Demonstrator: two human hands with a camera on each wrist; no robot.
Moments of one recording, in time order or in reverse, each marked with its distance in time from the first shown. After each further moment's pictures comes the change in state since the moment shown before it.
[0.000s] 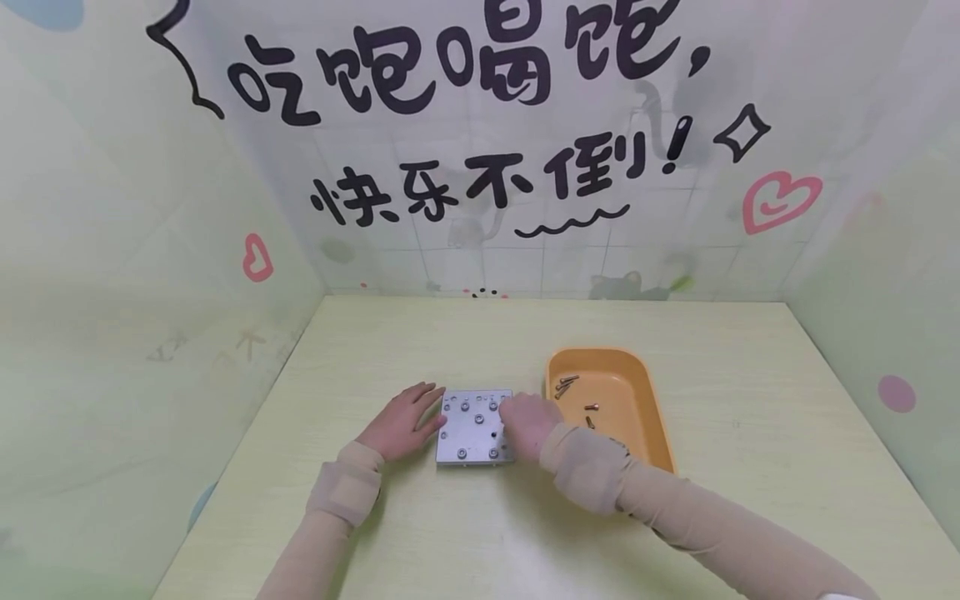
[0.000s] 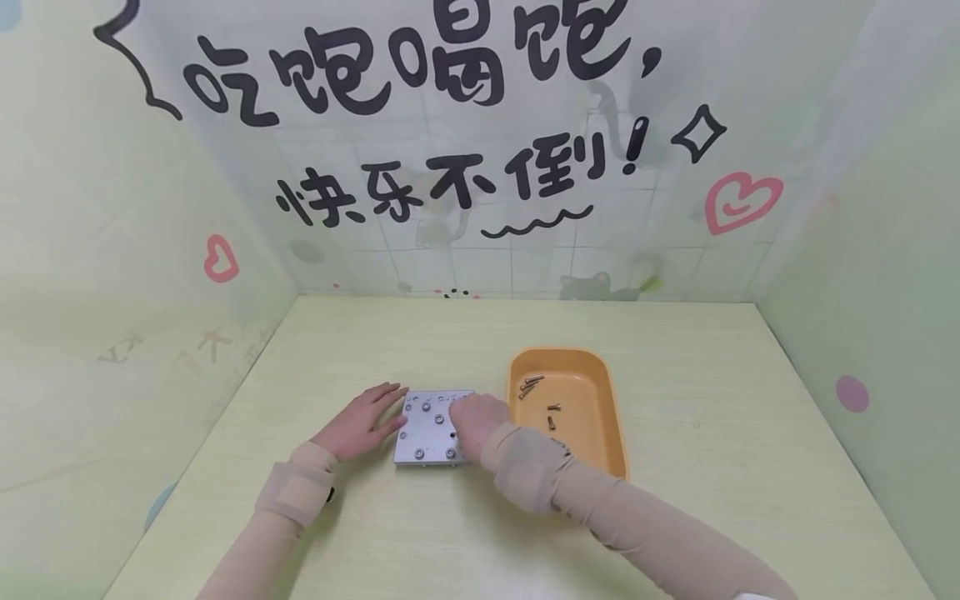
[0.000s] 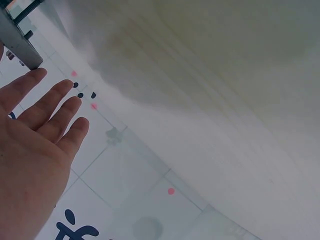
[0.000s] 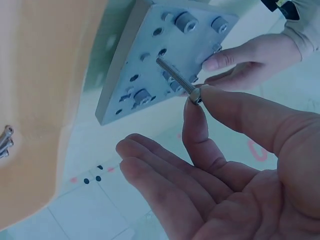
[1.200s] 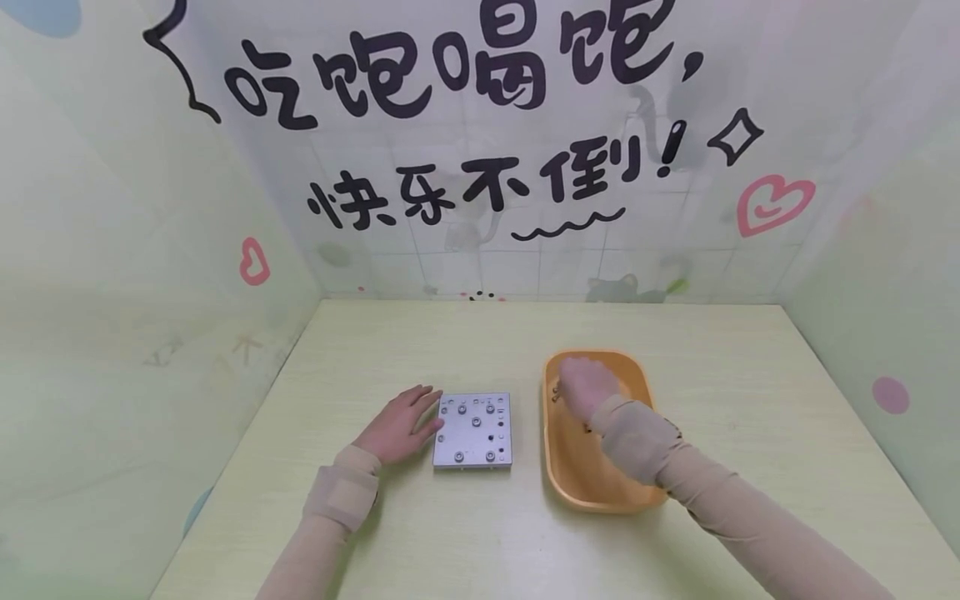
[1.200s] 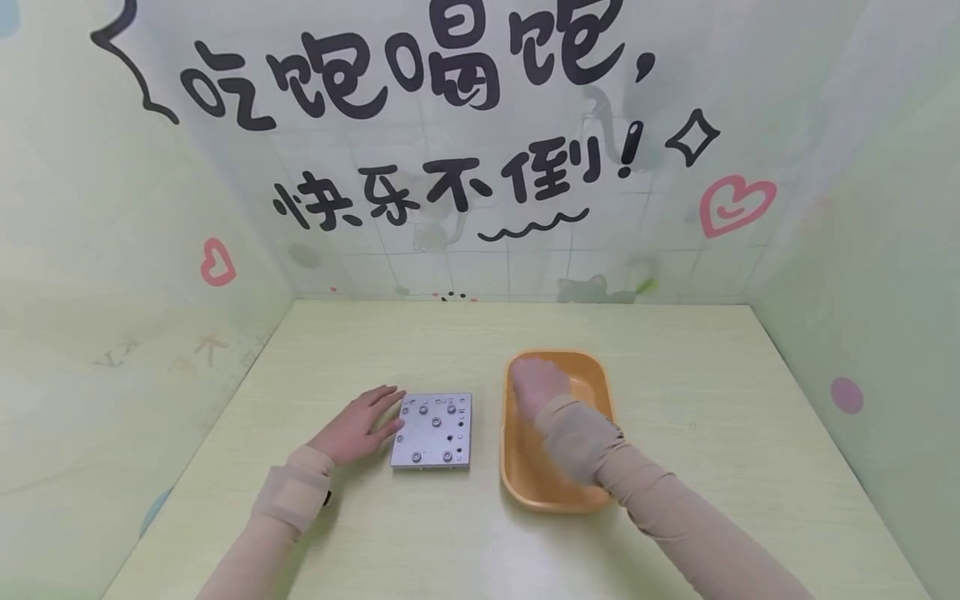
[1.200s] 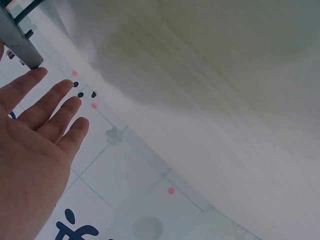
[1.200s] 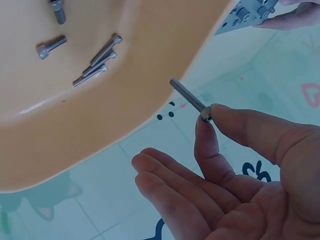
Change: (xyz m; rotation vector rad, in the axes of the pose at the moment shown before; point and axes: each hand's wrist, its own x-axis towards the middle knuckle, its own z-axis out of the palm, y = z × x) left_hand 0.000 -0.001 0.002 0.016 0.015 0.020; right_hand -0.004 0.080 -0.025 0.065 0.158 0.083
